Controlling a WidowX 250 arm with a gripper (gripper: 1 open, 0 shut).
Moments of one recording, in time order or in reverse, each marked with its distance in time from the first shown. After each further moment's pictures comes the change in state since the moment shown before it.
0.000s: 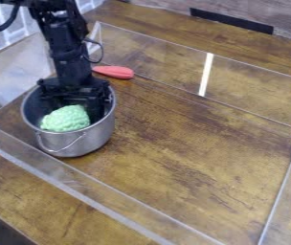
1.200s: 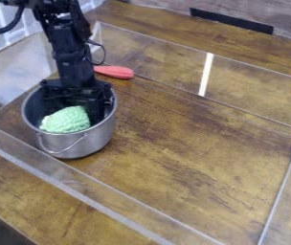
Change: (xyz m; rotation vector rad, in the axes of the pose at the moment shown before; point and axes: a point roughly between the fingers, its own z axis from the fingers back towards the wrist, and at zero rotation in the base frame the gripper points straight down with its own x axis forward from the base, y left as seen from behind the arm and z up) arm -0.004 -0.003 -0.003 0.005 0.020 -0.044
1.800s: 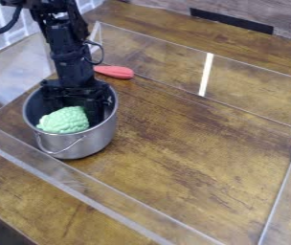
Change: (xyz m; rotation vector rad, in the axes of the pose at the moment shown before) arm -0.004 0.005 0.002 -0.019 0.028 -0.046
